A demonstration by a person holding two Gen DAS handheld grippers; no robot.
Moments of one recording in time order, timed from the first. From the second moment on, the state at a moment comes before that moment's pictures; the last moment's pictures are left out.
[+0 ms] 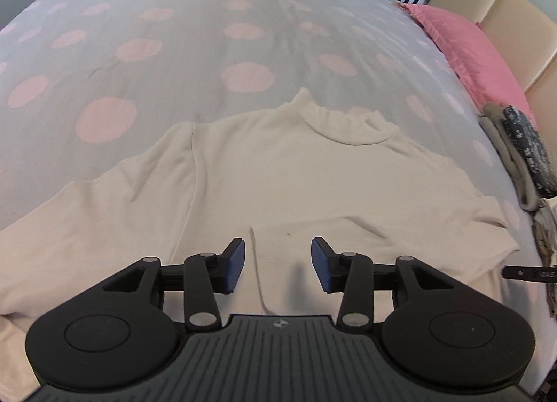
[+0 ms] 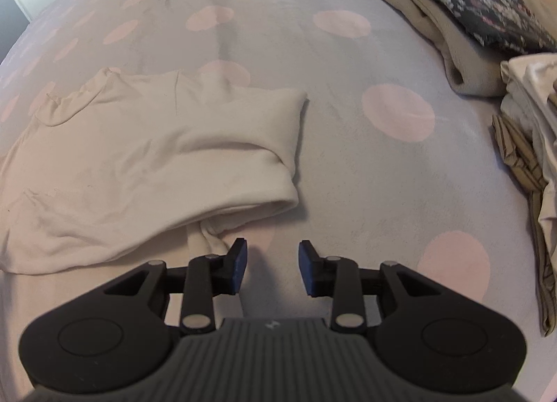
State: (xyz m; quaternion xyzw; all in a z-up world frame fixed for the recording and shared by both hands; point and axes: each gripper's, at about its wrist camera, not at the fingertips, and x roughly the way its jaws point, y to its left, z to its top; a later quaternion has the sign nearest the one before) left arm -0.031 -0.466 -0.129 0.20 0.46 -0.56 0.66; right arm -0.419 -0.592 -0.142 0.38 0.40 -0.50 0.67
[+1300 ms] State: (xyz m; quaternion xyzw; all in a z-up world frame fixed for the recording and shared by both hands) left arm 0.045 -0.463 -0.066 0.14 0.39 -0.48 0.77; right arm -0.397 -0.603 -0.137 0.37 0.37 -0.53 0.67
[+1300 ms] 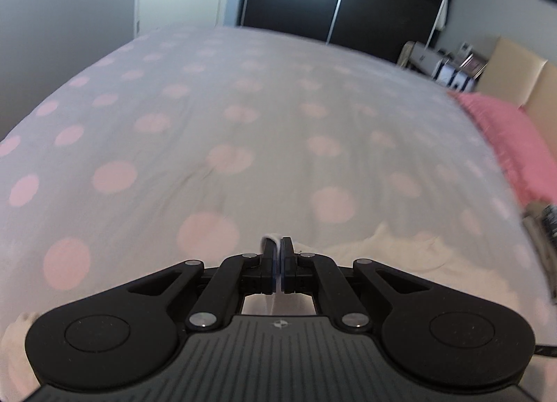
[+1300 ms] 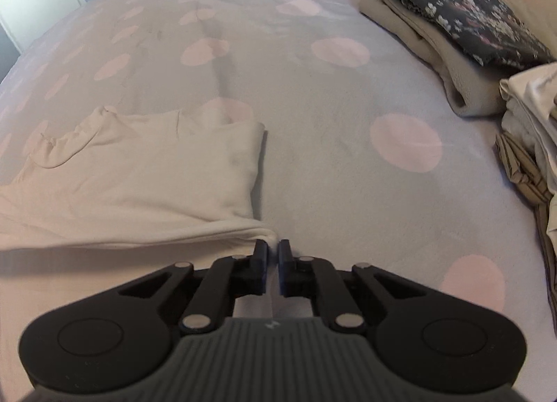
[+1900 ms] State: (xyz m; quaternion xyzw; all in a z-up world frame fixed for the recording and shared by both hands) left arm 0.040 -0.461 -0.111 0.20 0.42 -0.48 0.74; right arm -0.422 -0.638 -0.109 0.42 0.33 -0.50 0.68
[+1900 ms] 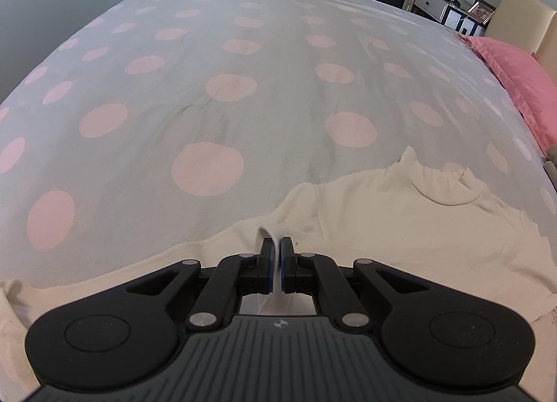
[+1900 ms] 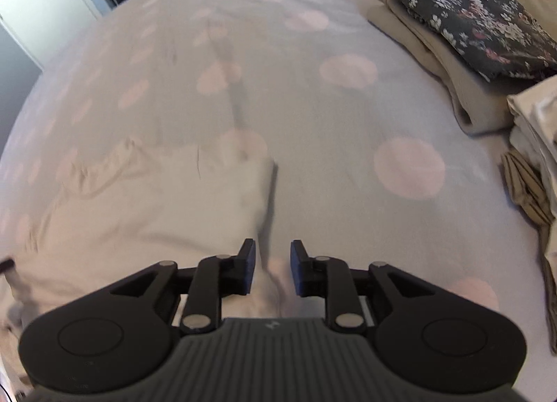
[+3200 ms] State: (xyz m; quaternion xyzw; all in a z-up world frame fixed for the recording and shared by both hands) left arm 0.035 -0.454 -0.120 0.22 0.45 -0.49 0.72; right arm -0.411 -0.630 -0.135 0.41 0.36 -0.42 0.73
